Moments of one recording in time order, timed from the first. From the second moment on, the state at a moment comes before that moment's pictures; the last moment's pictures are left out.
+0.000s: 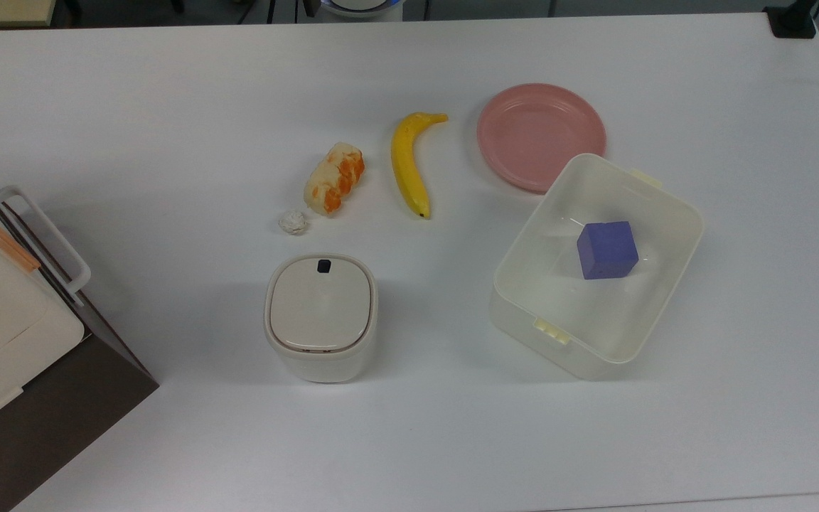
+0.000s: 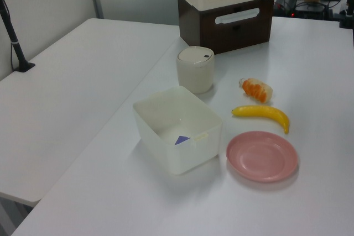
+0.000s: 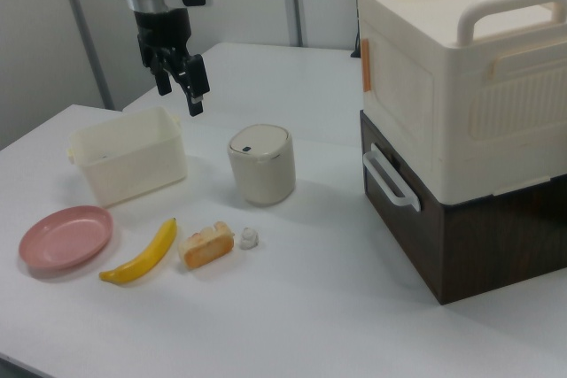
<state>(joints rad) 0.01 -0.01 -0.13 -1.54 0.08 1.57 0.21</state>
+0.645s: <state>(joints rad) 0.02 -0.01 -0.13 -1.54 0.08 1.57 0.05</state>
